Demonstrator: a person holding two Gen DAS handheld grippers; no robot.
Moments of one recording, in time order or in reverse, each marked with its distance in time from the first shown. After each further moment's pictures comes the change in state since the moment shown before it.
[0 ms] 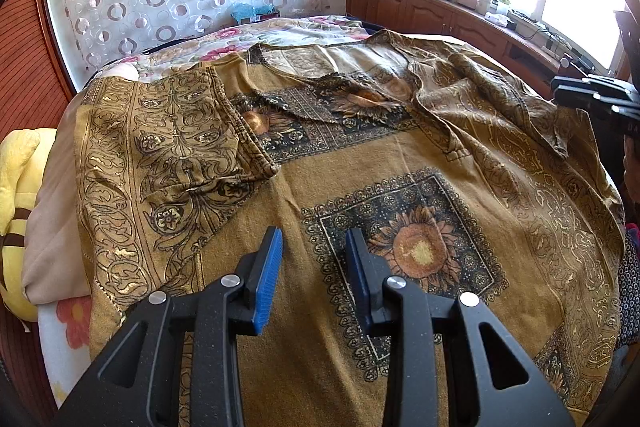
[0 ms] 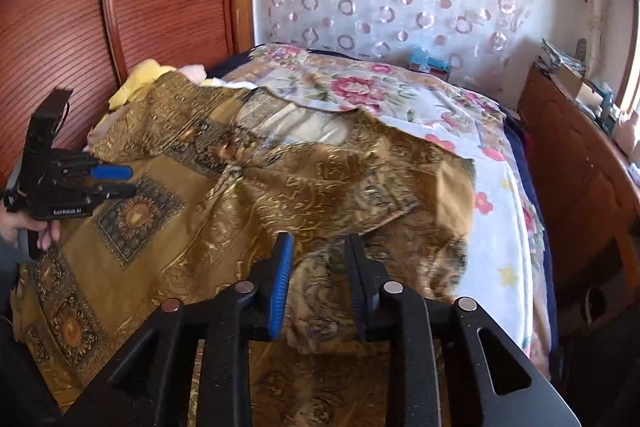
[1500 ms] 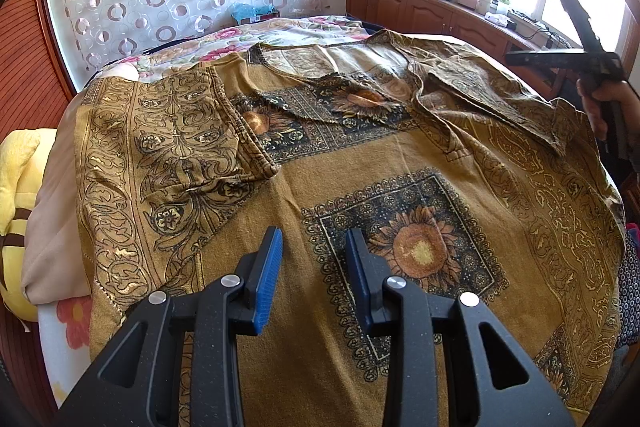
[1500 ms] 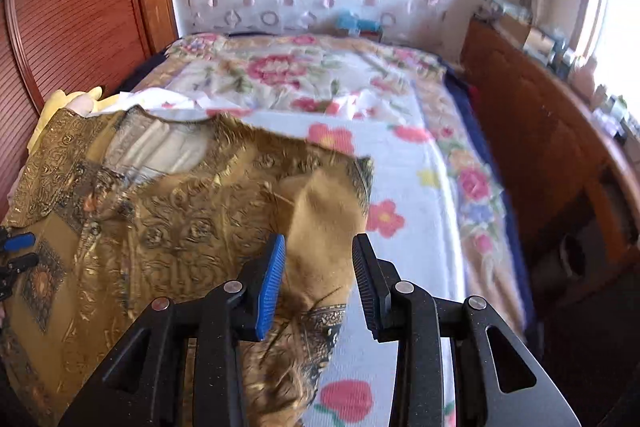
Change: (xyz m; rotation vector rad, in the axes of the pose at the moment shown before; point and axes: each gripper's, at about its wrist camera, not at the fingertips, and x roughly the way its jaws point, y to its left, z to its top) left arm 0.000 0.000 0.000 0.000 0.000 -0.001; right arm 0.063 -0.087 0.045 0.179 0.126 -0.153
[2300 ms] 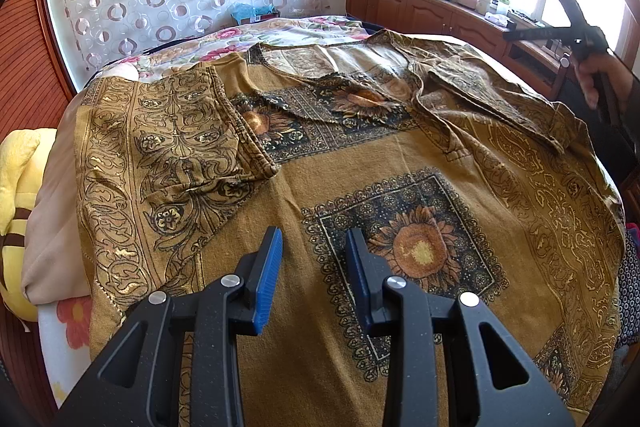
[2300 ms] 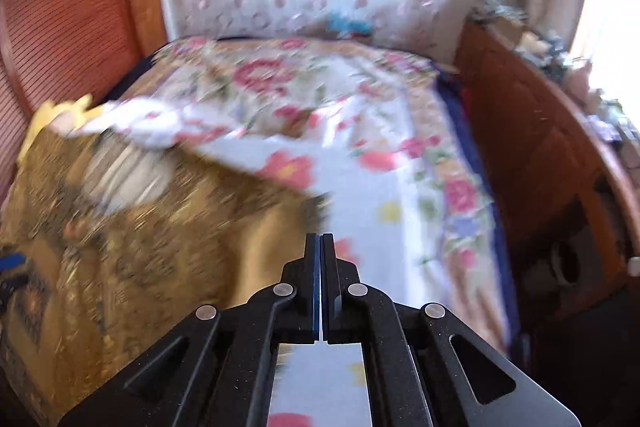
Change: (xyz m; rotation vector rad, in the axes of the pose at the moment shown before) left arm 0.000 0.000 0.000 0.000 0.000 0.000; right arm -0.011 -0.040 0.049 0.007 -0.034 -0.072
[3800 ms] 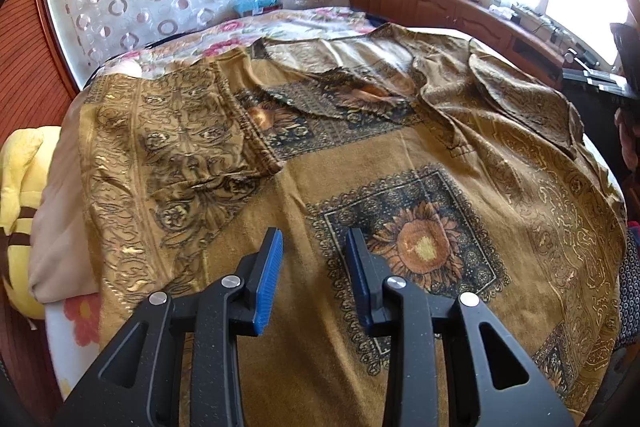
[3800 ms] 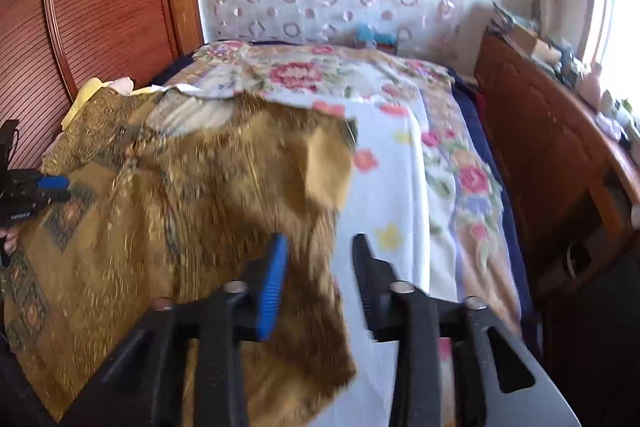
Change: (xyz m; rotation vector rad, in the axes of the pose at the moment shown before) left arm -0.002 0.001 0.006 0.001 0.038 0.025; right arm -0.086 0.010 -0.107 -0.065 -0.053 0.118
